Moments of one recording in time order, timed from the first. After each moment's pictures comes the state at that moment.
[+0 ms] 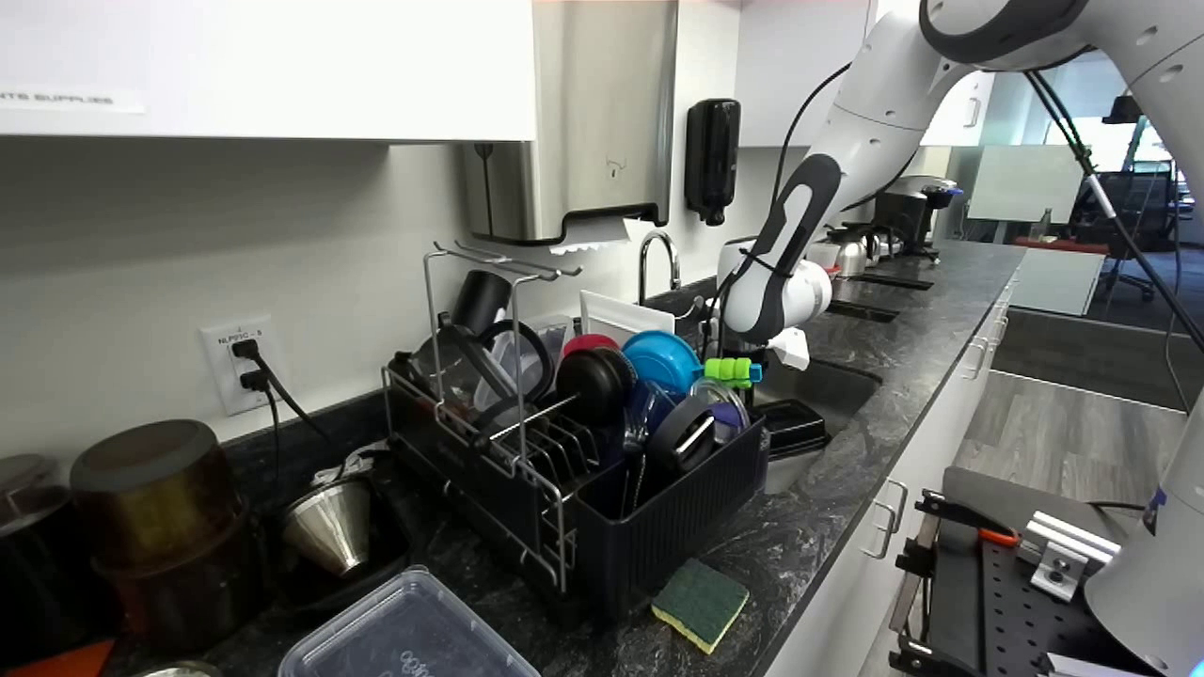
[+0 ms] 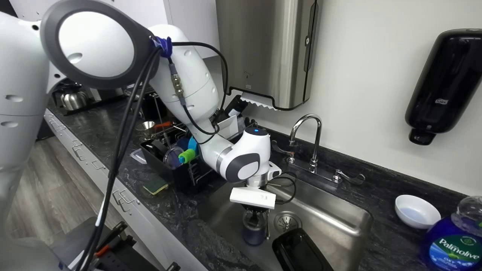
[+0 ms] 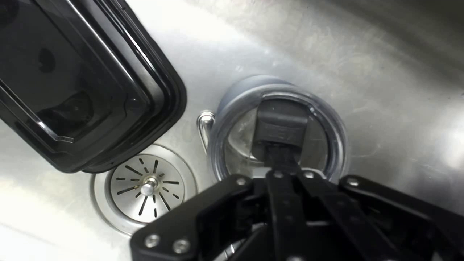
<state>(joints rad) -0.37 0.63 -0.04 -2.15 -0.10 2.73 -0.65</state>
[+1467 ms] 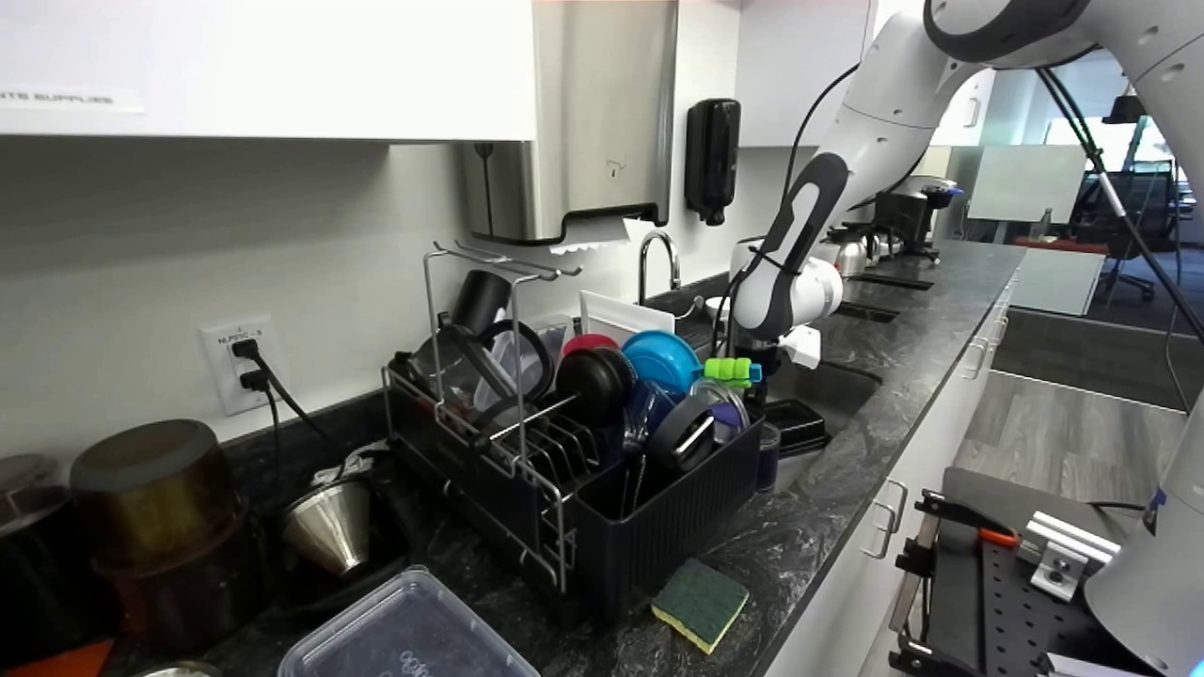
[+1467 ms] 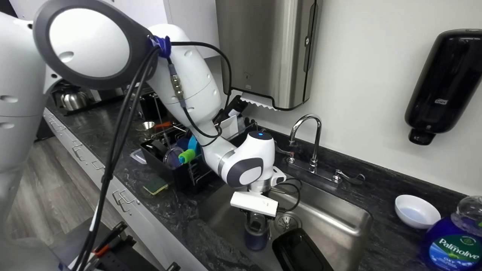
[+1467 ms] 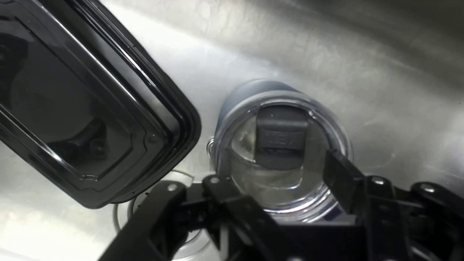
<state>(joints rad) -0.40 0.62 -0.05 -2.17 -0.08 2.73 -0.61</state>
